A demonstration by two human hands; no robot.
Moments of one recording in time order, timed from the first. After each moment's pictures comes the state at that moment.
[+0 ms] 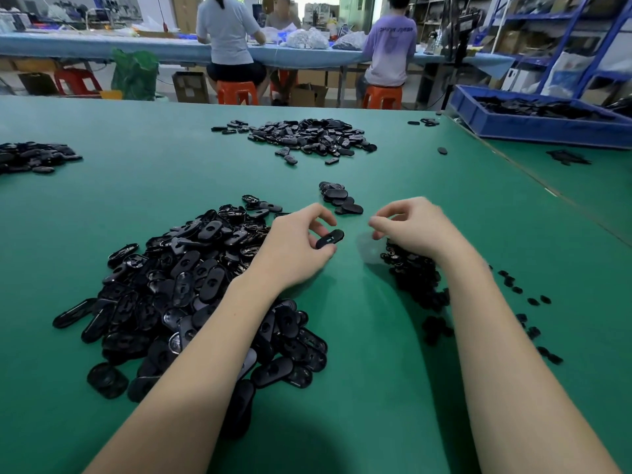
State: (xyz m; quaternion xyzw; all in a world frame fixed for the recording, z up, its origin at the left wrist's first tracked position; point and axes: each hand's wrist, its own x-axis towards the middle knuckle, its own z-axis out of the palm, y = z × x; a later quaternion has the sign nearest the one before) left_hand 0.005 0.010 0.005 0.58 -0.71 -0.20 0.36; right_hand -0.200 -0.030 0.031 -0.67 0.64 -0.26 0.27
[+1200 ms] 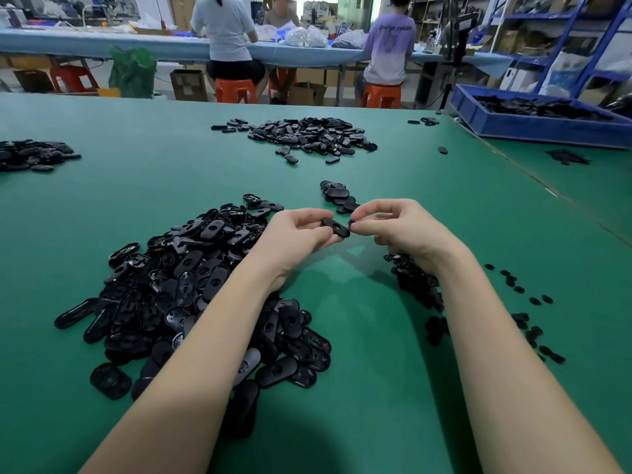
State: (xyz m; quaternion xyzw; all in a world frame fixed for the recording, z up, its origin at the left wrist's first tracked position) left_hand 0.004 0.007 0.010 0.50 -0.46 -0.53 0.50; right_hand -0.184 -0.023 0.030 -0.63 0.54 -0.33 0.45
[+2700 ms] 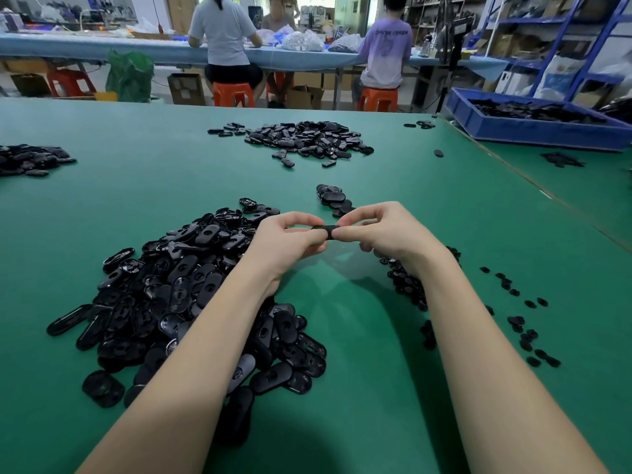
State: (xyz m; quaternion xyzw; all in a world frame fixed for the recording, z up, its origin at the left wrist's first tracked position) left_hand 0.004 0.010 0.014 0.53 -0.42 -0.52 0.53; right_hand -0.167 -0.022 0.031 -0.64 0.56 -0.31 0.43
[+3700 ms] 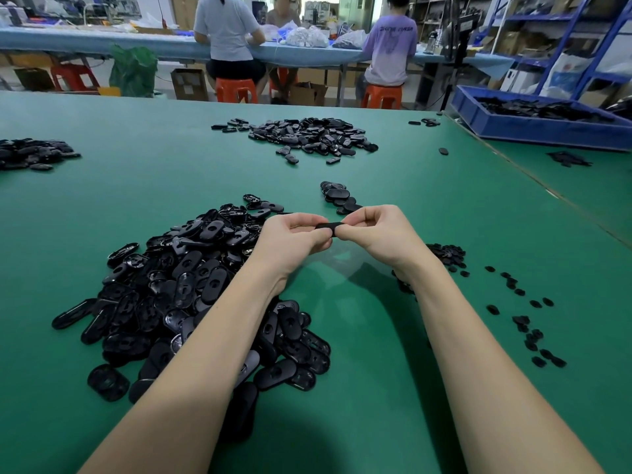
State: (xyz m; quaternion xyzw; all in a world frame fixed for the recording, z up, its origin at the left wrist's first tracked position) left_hand 0.003 0.008 0.006 0.52 -0.41 -0.51 0.55; right_hand -0.152 -0.022 0.015 -0.61 0.55 -0.39 0.42
